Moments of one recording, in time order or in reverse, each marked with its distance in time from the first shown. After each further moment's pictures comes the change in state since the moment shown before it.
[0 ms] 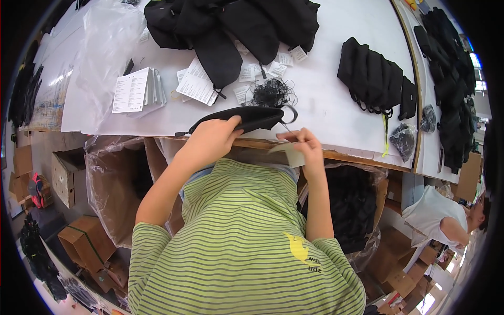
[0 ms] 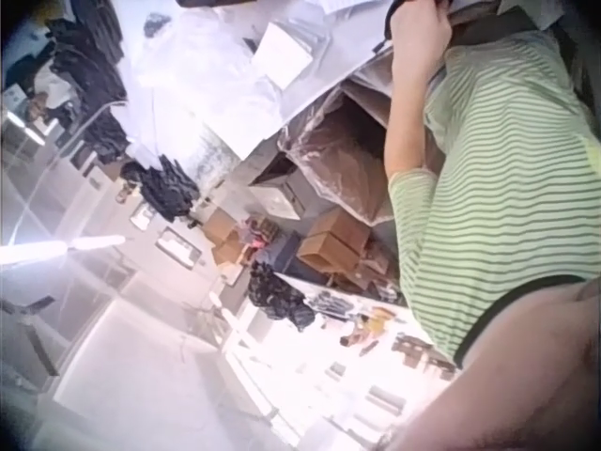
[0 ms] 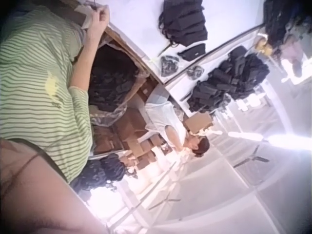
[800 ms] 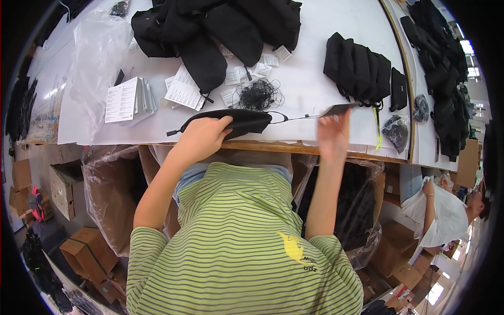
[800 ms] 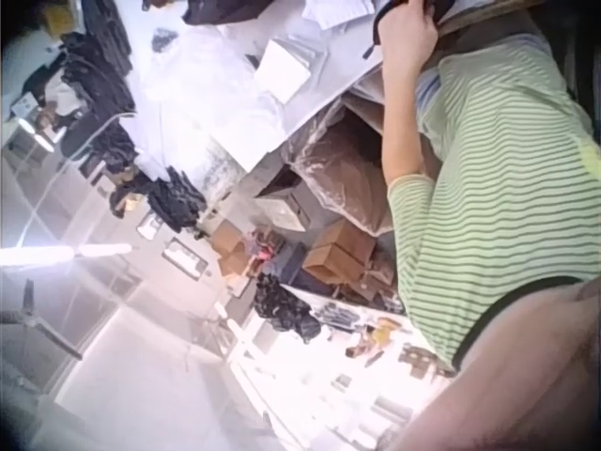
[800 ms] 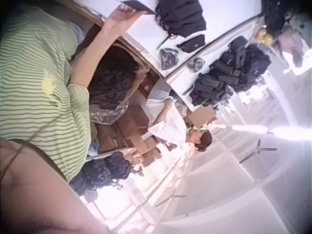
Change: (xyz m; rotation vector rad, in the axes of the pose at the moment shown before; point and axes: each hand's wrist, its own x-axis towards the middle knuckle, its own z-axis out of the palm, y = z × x) left_hand 0.011 -0.009 0.004 0.113 0.018 0.089; right_hand 0.029 -0.041 -0.048 0.928 0.317 -0.205
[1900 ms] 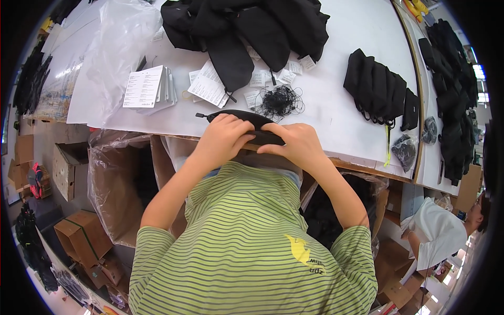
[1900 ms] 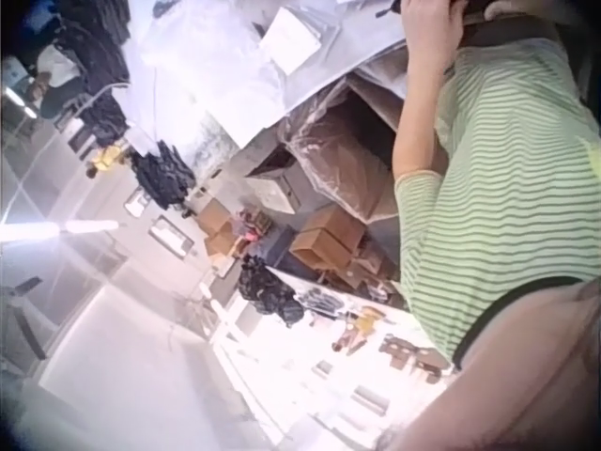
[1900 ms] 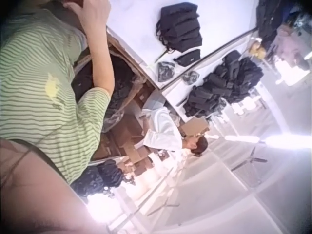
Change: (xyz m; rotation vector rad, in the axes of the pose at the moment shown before) left_hand -0.017 0.001 0.011 -0.134 0.380 0.169; right_hand -0.027 0.074 0.059 -2.045 -1.185 -0.593
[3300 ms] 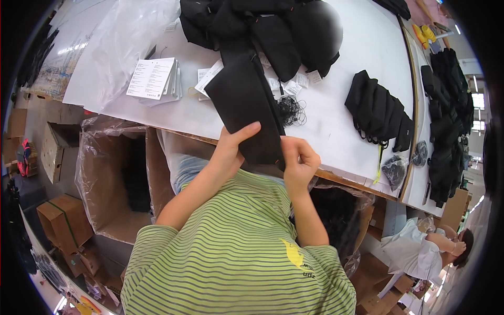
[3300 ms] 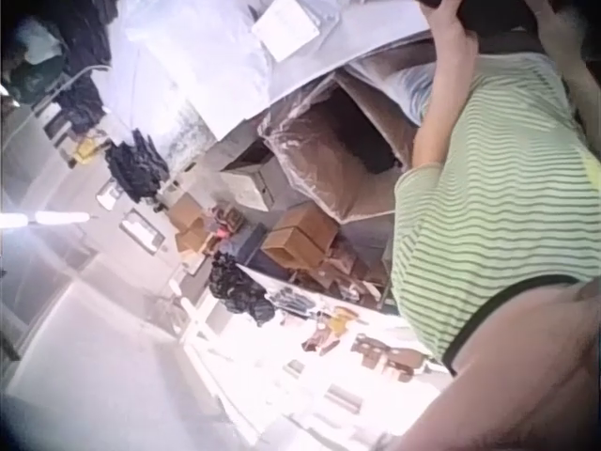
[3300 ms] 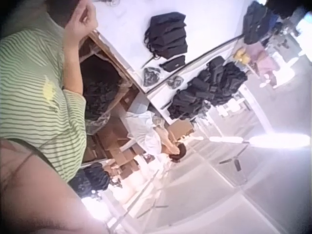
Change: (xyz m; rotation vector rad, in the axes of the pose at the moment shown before) left_hand 0.012 0.042 0.005 -1.760 0.487 -0.846; right_hand -0.010 -0.046 0.019 0.697 0.597 0.452
